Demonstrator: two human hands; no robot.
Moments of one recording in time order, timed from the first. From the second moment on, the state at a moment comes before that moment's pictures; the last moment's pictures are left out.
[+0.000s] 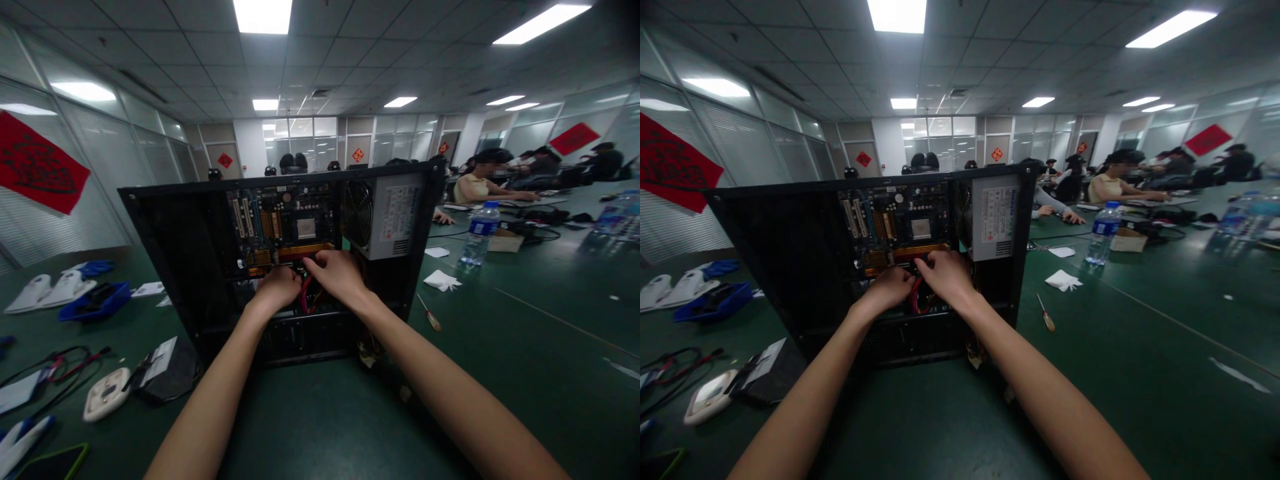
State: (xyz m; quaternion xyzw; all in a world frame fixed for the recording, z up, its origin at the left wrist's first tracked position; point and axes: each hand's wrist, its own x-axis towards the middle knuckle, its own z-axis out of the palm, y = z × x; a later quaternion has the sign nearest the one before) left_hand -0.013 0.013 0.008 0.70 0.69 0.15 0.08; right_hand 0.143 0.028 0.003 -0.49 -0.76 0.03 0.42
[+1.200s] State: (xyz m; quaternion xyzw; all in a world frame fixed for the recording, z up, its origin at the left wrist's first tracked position) left_hand 0.005 0.018 0.011 0.70 0.70 0.12 0.00; right_hand 0.144 0.029 -0.003 -0.48 -0.77 0.09 0.41
